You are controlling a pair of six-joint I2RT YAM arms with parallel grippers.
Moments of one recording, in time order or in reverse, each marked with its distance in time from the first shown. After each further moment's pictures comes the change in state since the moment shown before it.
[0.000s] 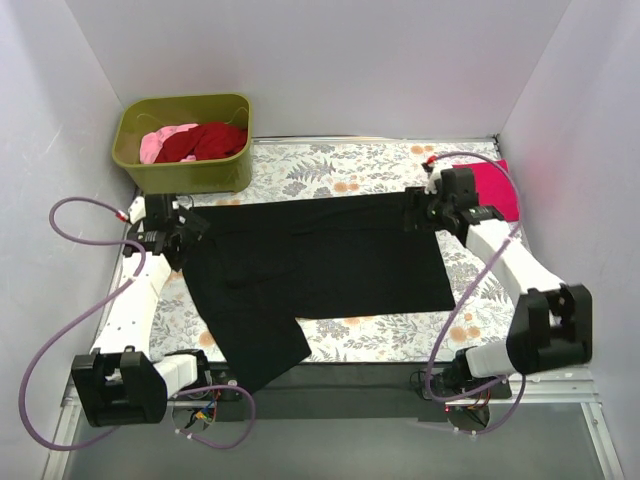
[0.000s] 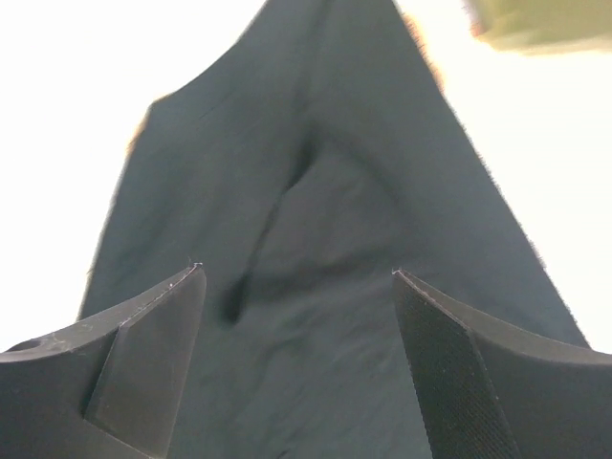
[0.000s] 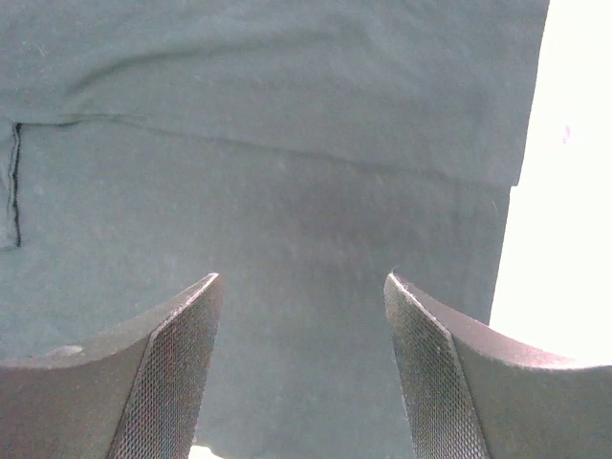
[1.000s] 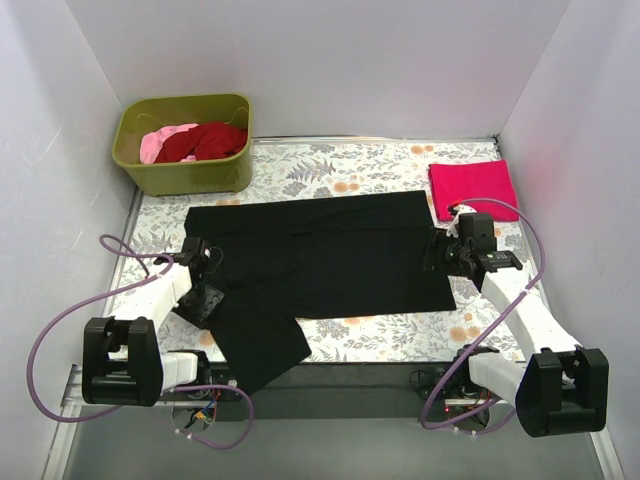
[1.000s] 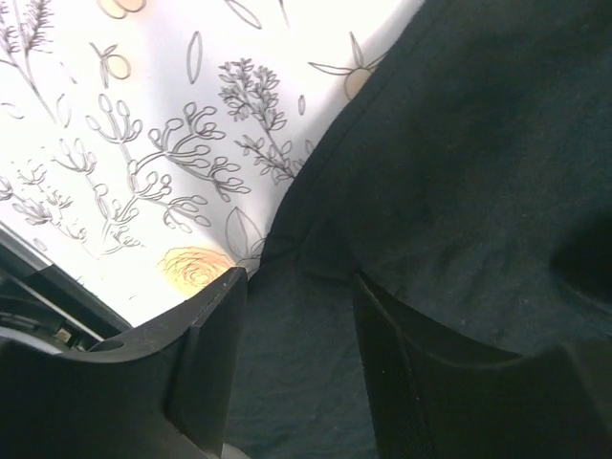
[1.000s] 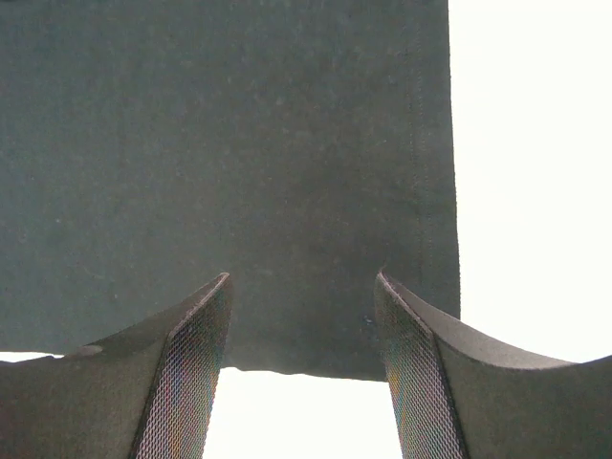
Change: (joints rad) left arm -0.104 0.075 -0.326 -0.286 -0.008 -0.225; right arm -0.093 -0.359 -0.368 -0.108 0.053 0.116
